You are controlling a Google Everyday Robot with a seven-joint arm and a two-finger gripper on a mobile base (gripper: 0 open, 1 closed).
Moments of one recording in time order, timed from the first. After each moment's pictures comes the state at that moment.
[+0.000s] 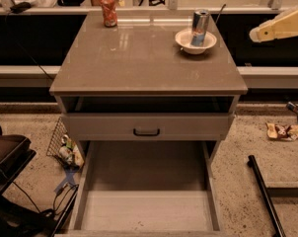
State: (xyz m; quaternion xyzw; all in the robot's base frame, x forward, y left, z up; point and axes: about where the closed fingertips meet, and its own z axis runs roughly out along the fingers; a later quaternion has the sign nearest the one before) arm 0.614 -0.304 1.040 -0.31 0.77 -0.02 0.55
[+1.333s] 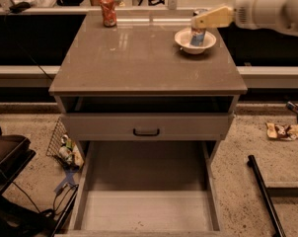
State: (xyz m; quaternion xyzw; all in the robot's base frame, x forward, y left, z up) arm 0.732 -0.208 1.006 -0.26 0.76 0.05 0.60
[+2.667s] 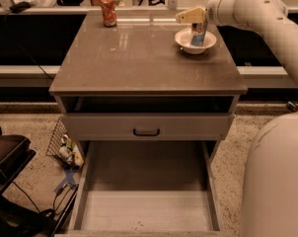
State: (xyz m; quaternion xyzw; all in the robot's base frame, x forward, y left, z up) arm 0.878 -0.192 0.950 -0.21 0.77 0.06 0.60
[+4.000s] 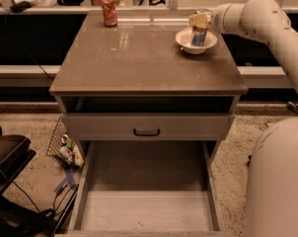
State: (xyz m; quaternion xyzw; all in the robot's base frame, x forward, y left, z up) arm 0.880 -0.214 0.921 -0.16 0.79 0.11 0.58
